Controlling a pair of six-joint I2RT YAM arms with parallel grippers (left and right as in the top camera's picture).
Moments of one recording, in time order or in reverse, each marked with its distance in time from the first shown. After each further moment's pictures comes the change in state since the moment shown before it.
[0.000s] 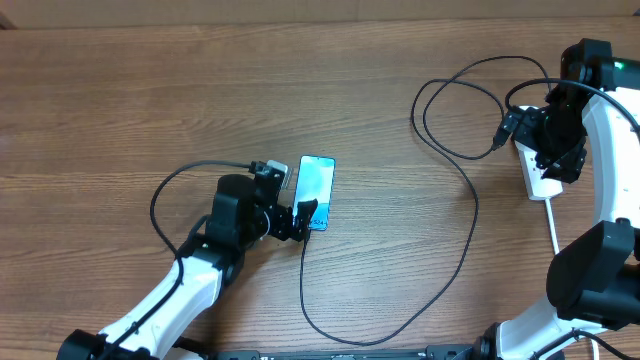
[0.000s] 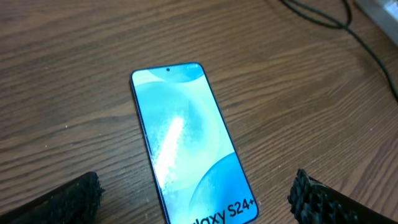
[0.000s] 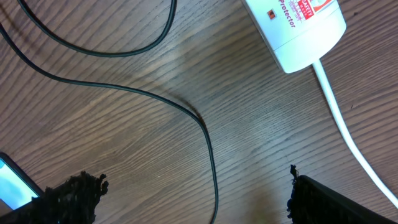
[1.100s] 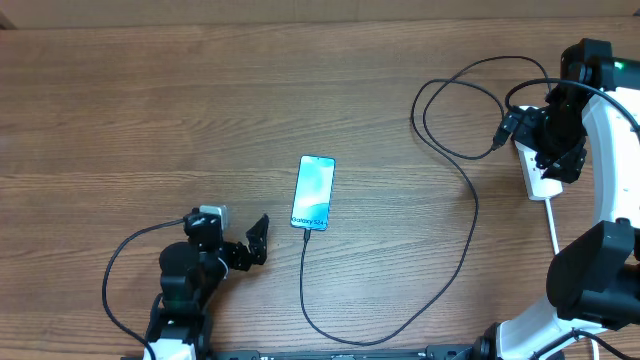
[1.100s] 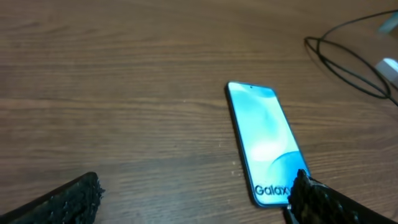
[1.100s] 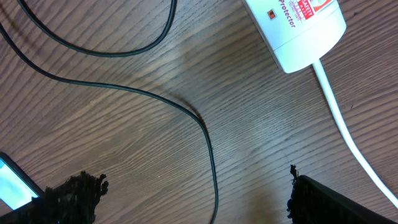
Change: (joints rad) left arm 0.277 -0.454 -0.429 0.209 -0.001 -0.082; right arm 0.000 0.000 0.000 0.000 0.000 0.000
